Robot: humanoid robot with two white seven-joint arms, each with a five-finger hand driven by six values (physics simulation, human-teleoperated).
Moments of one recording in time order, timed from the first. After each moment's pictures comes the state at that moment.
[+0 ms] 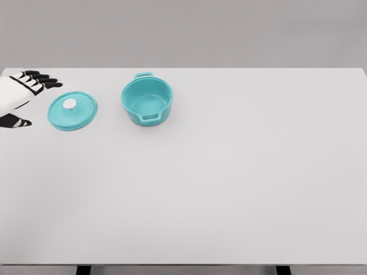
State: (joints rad) left arm -0.29 0.89 -0.15 -1.43 -0.55 -0.61 -0.27; right arm 0.01 0.00 -0.30 0.05 0.25 -0.01 0.09
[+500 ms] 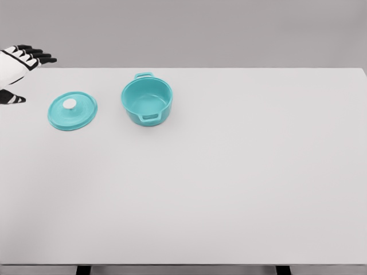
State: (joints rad) left arm -0.46 0.85 -0.19 -1.36 -0.65 -0.61 -0.29; right arm 0.01 0.00 -0.30 0.05 0.25 -0.01 0.09
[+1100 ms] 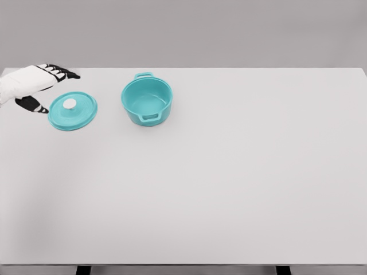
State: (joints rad) left arm -0.70 0.77 -0.50 -1.07 -0.56 -0.61 -0.38; right arm 0.01 0.00 -0.30 0.05 0.25 -0.01 0.09
